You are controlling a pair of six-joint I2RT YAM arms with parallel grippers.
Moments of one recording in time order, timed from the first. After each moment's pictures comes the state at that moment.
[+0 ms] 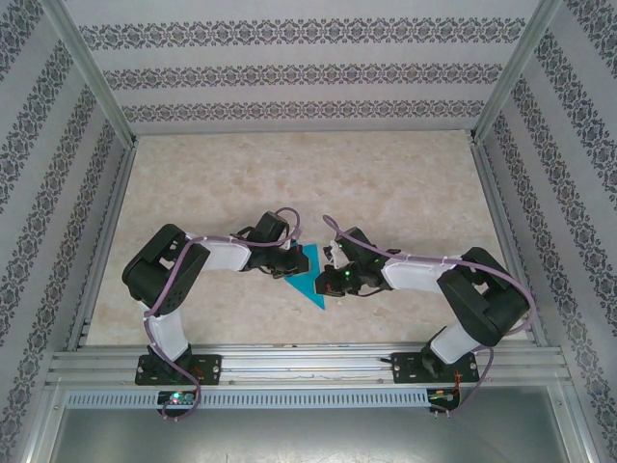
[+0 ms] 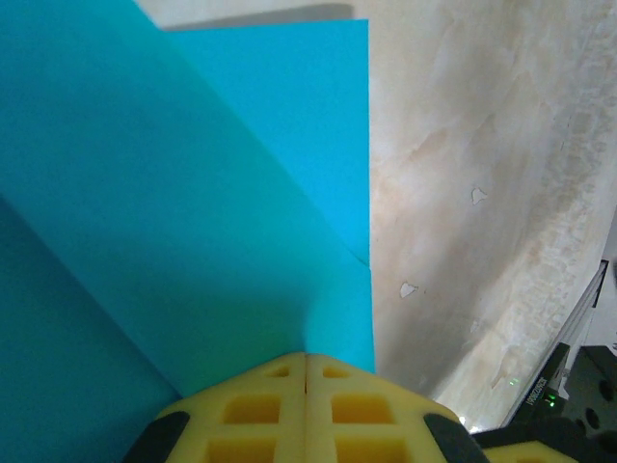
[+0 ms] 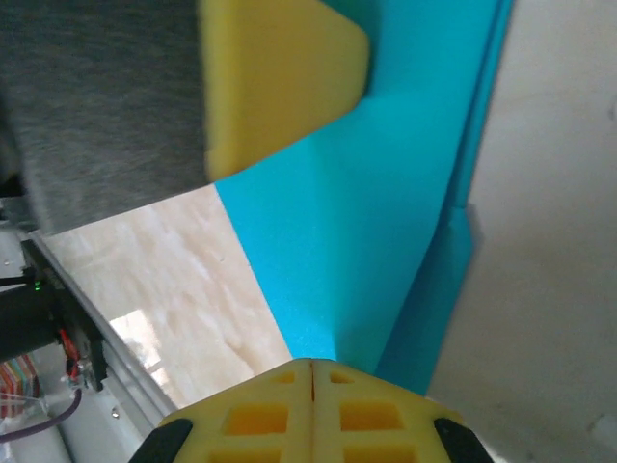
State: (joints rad) left arm -0.58 1.83 0.85 0.03 0.56 -0.79; right arm 0.67 1.57 0.63 -0.09 -0.59 0.73
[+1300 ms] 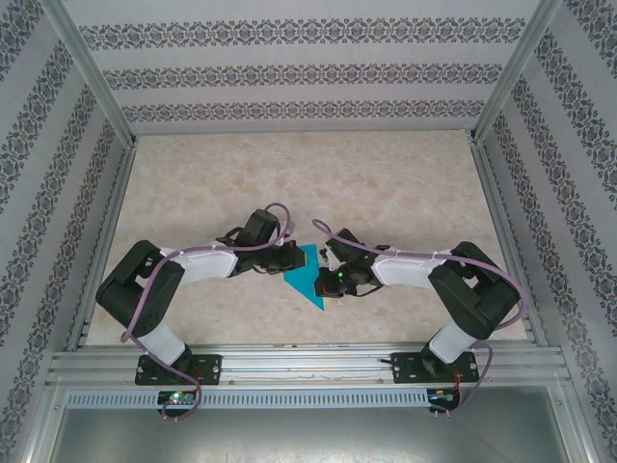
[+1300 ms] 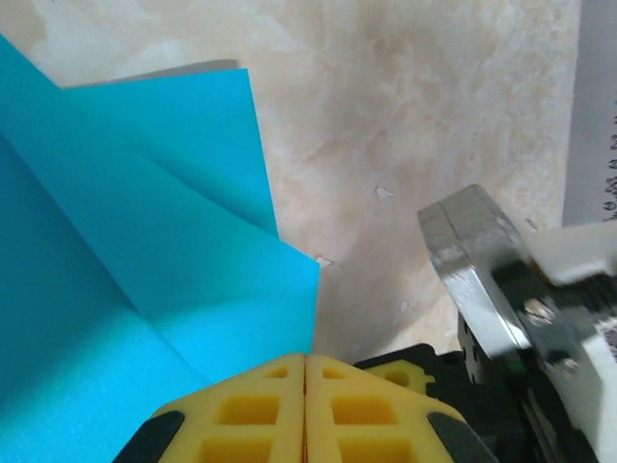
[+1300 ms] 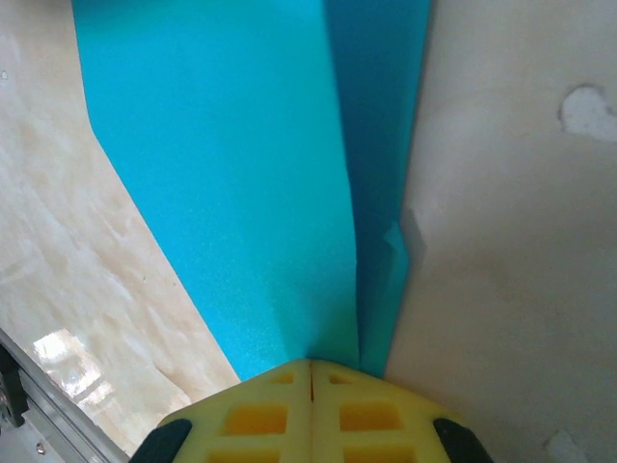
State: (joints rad) left arm -0.58 1.62 0.75 0.05 0.51 -0.79; right arm 0.73 1.63 0.72 -0.24 -0.45 0.70
